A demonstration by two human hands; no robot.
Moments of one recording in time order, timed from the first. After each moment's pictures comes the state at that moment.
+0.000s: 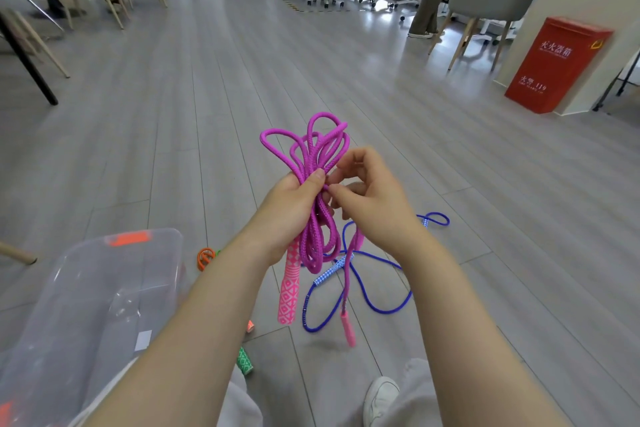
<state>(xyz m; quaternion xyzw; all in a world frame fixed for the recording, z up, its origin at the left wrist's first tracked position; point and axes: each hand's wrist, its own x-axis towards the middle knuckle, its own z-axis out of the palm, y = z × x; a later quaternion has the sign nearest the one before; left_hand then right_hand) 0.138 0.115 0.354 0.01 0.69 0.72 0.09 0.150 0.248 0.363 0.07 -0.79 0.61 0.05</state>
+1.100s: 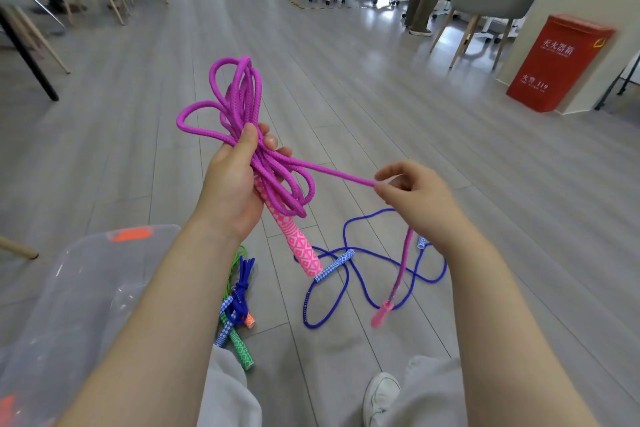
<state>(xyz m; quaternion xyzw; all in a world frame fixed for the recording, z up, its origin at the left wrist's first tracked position) 0.119 0.072 0.369 0.00 0.46 0.89 -0.03 0.148 0.297 0.365 -0.03 -0.88 0.48 0.05</state>
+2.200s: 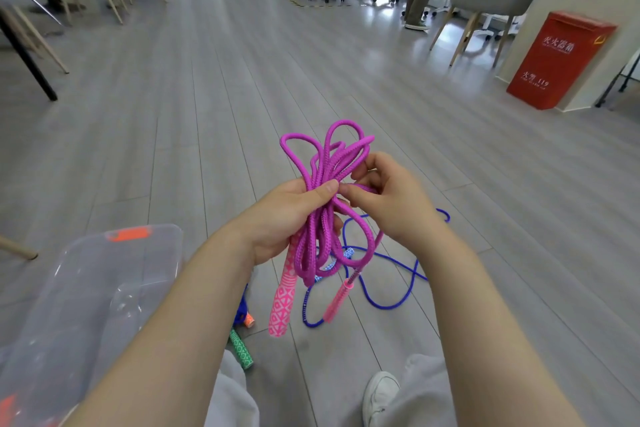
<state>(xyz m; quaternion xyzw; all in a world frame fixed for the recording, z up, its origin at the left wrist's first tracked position) 0.146 0.106 0.358 0.07 0.66 0.72 0.22 0.146 0.271 0.359 0.06 -0.84 0.53 0.07</state>
